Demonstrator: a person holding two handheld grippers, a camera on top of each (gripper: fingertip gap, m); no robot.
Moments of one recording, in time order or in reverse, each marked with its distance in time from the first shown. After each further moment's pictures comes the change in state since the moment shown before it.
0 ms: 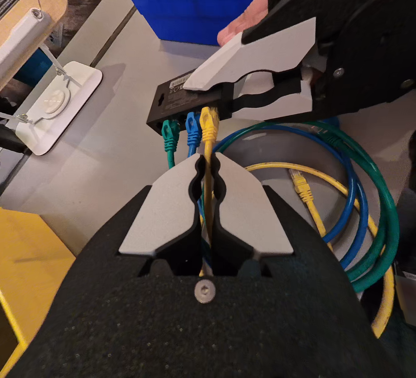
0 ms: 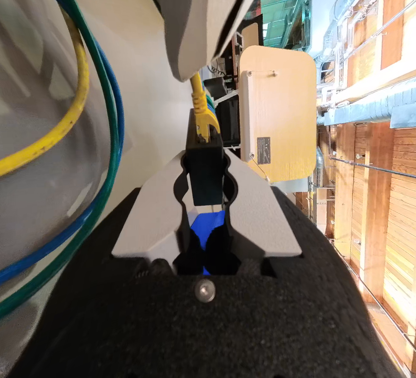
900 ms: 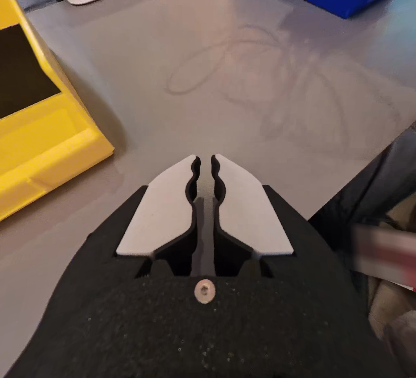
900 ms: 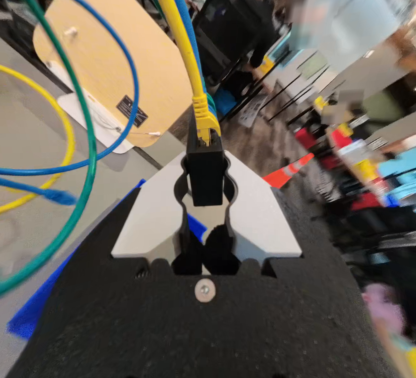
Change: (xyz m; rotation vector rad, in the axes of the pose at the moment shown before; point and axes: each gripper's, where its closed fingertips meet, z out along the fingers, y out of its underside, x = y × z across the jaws) left arm 0.007 0.128 -0.086 0.044 -0.151 -0.446; right arm 0.329 0.171 -0.015 -0.253 0.001 0.787
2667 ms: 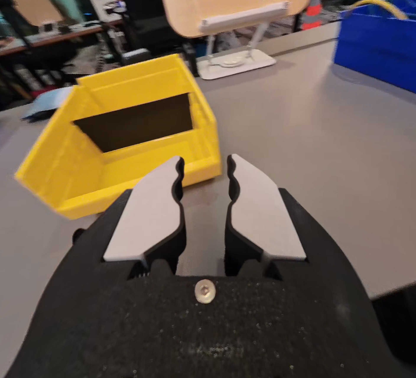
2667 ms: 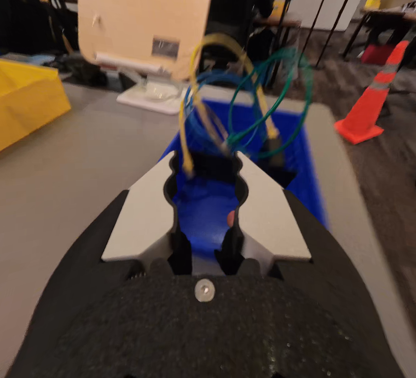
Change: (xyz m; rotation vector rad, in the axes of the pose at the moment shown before) left arm -0.089 -0.038 -0.059 0.250 -0.443 -0.054; right arm -0.140 0.200 -0.061 0.071 -0.052 0.599
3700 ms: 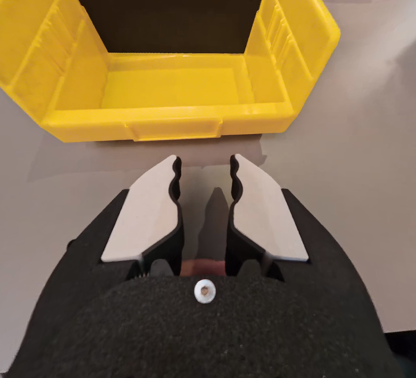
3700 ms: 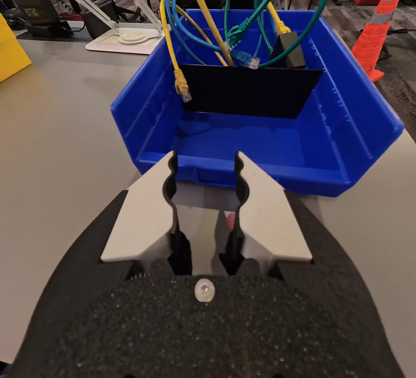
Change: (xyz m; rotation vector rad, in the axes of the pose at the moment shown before) left arm -0.041 0.079 0.024 -0.320 -0.075 -0.234; right arm -0.011 0.109 -0.011 -0.113 0.089 0.099
